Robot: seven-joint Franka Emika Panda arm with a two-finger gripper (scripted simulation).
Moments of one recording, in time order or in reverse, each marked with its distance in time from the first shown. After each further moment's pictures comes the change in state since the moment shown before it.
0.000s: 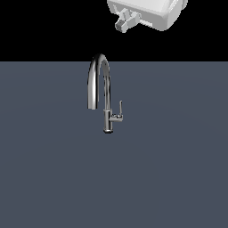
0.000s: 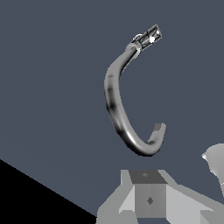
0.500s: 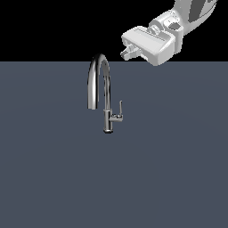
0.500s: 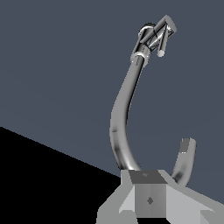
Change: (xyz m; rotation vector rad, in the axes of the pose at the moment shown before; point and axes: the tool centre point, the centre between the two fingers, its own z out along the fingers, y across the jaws) arm 0.078 0.004 0.022 0.213 -0.179 0.206
